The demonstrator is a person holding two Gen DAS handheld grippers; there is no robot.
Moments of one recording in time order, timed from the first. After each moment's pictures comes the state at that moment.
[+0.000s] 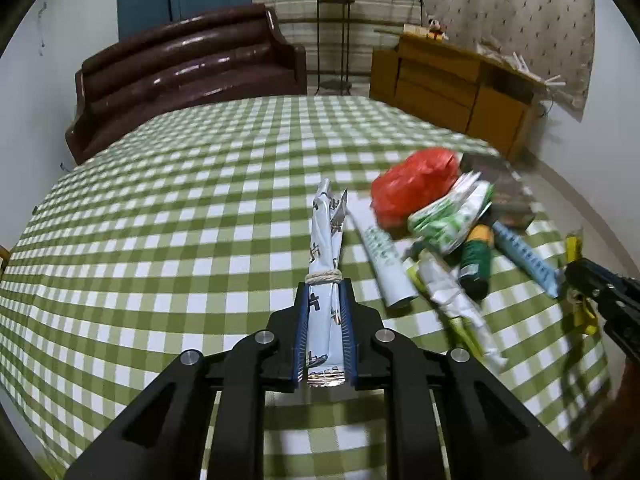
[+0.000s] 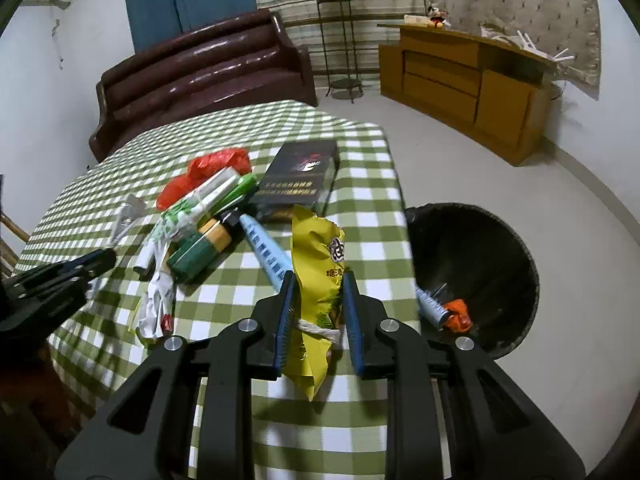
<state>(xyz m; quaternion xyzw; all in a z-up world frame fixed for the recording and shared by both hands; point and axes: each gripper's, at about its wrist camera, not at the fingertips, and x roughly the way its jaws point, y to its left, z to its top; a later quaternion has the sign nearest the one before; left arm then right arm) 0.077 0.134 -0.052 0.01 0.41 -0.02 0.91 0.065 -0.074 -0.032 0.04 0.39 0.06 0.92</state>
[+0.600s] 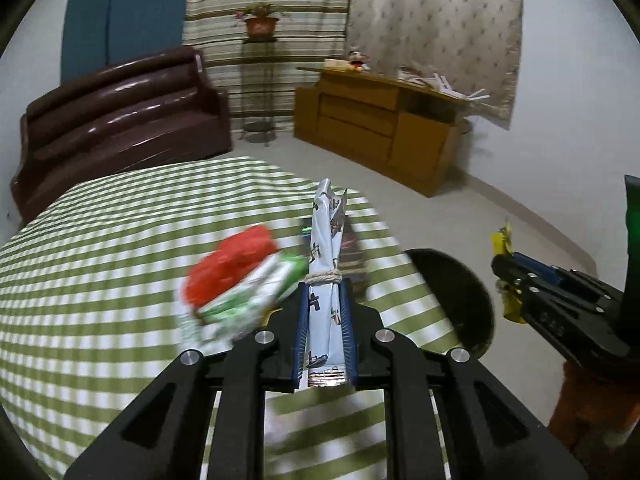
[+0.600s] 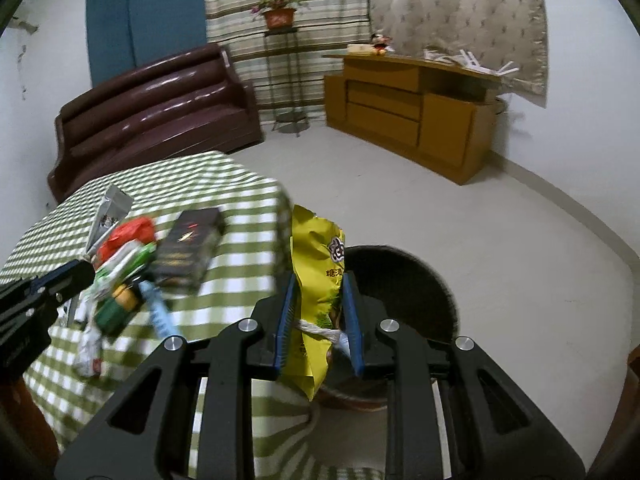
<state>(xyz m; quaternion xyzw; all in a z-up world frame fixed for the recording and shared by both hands) 0.083 0.018 -0.015 0.01 0.34 -0.15 0.93 0.079 -0.157 -0.014 0.05 0.35 -0.04 0.94</state>
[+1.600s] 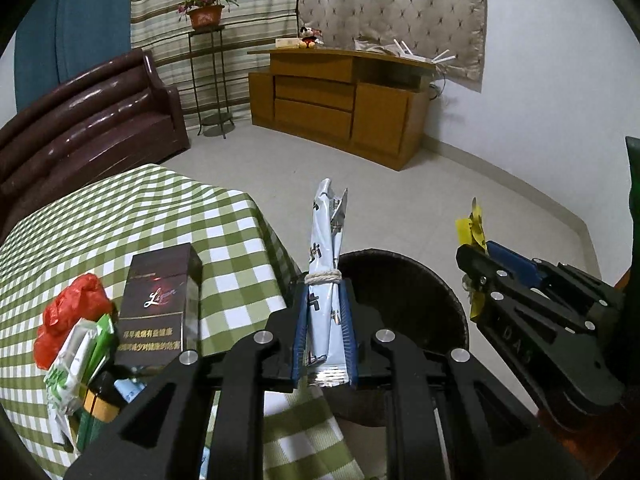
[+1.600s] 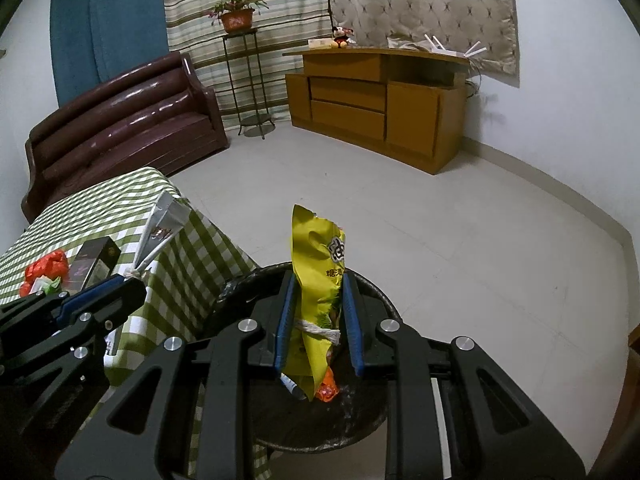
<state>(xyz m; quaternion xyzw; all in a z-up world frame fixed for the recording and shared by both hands) 0.145 -0.107 -0.047 0.06 0.37 -0.19 0.91 0.119 -0.234 -0.048 0.07 0.35 -0.08 0.93</state>
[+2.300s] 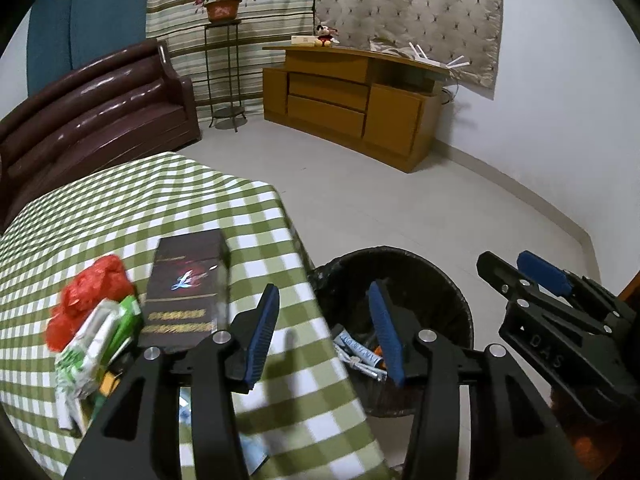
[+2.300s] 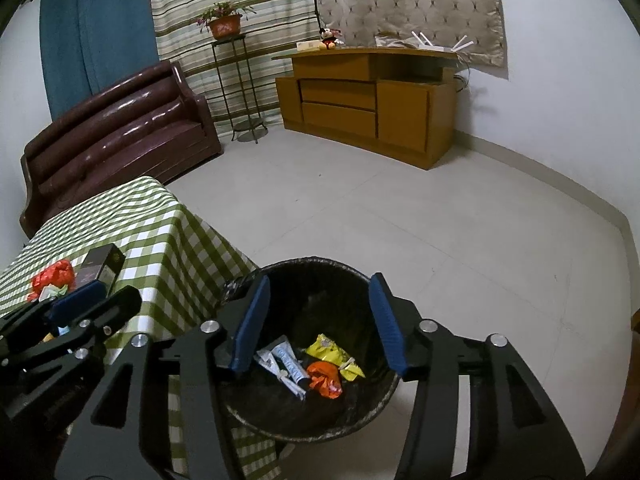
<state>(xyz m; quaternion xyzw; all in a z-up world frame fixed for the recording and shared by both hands) 0.133 -0.078 -0.042 0.04 0.38 -0.18 0.91 0.099 -0.231 -0.038 0.10 0.34 -0.09 0.93</state>
